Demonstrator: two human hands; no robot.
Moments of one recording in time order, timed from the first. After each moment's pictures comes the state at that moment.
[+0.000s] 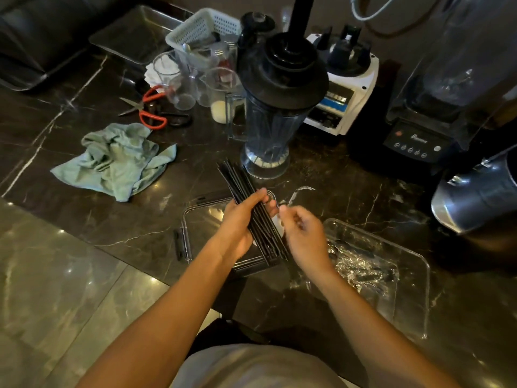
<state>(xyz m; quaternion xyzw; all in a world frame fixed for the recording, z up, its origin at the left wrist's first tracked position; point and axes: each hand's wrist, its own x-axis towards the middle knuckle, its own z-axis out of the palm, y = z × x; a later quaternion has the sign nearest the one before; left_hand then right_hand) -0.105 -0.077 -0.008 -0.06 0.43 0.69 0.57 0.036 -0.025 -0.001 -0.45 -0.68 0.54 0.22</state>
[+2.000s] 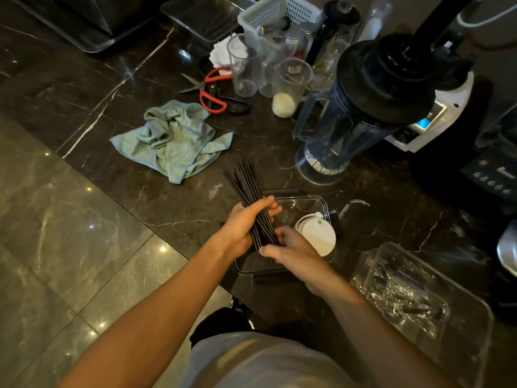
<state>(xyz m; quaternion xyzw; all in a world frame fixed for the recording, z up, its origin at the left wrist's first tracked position) -0.186 -0.132 -0.057 -0.10 0.47 0.68 0.55 -0.047 -0.071 -0.017 -0.42 -0.64 0.63 -0.12</state>
